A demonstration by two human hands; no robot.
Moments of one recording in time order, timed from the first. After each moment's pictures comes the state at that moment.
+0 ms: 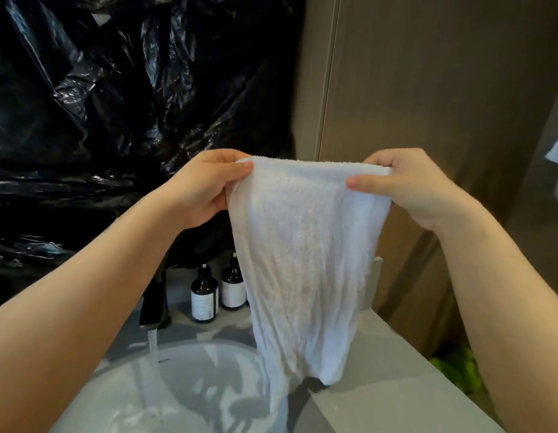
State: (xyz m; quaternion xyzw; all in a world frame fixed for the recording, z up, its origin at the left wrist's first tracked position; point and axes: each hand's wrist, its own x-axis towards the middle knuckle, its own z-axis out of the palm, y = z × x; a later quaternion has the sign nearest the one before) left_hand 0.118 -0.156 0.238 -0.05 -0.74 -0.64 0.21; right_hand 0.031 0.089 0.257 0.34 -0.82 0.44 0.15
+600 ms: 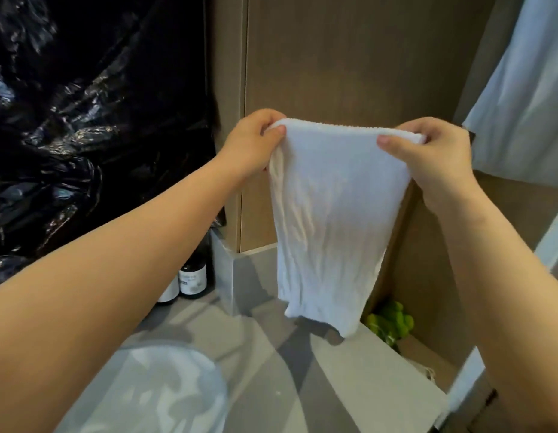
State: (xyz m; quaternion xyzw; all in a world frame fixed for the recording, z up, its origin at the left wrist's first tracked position) left_hand -0.013 -0.043 0.238 -0.11 -0.79 -0.53 0.28; right_hand -0.017 0.180 0.243 0.11 -0.78 0.51 0.35
